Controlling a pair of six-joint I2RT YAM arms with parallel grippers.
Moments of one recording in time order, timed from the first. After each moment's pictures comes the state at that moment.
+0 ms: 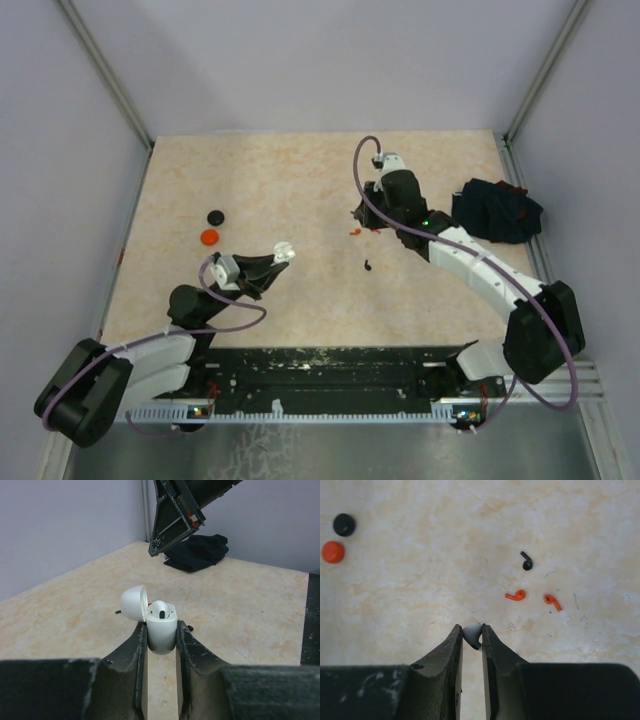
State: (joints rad) left arm -0.51 1.02 0.03 1.31 0.47 -0.11; right arm 0.53 1.41 1.07 -0.25 0.05 0.34
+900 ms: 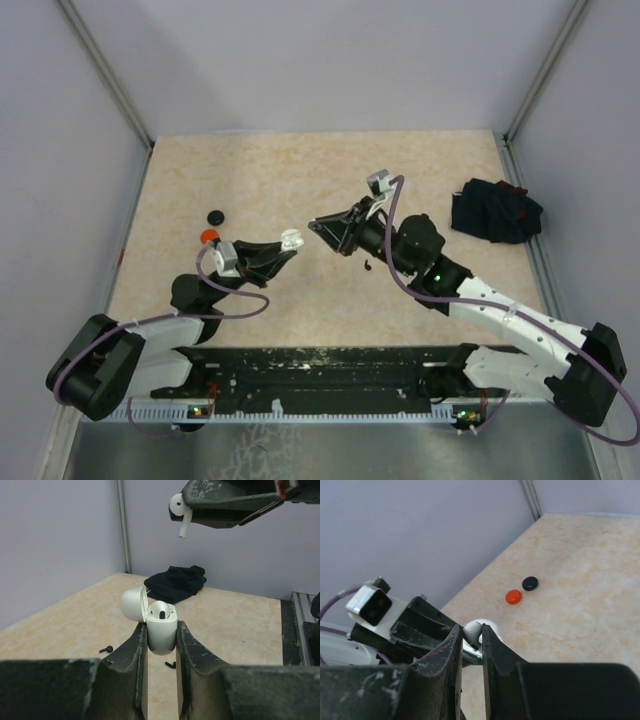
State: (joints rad) left arm -0.51 1.18 0.17 1.51 0.55 -0.24; right arm 0.83 1.04 0.80 0.32 -0.10 0.49
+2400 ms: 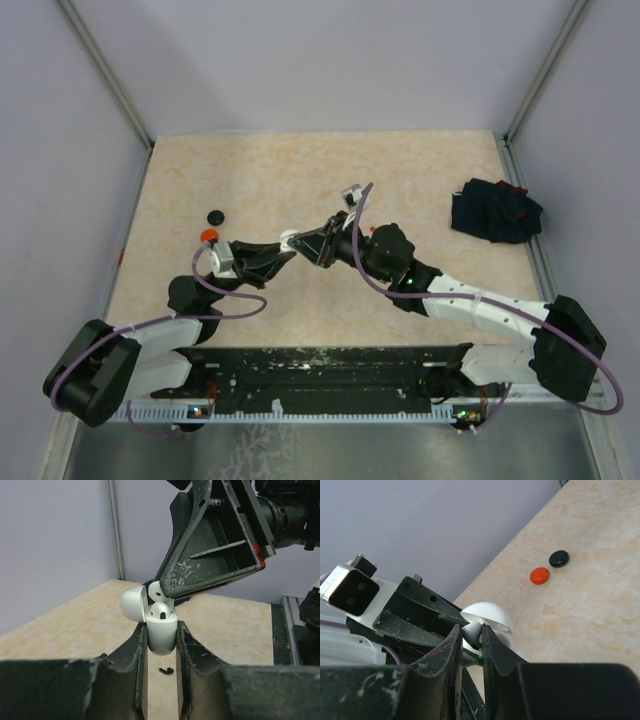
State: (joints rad) left arm -0.51 1.15 0.17 1.52 0.58 -0.27; right arm 0.94 1.20 0.75 0.51 -0.09 0.61
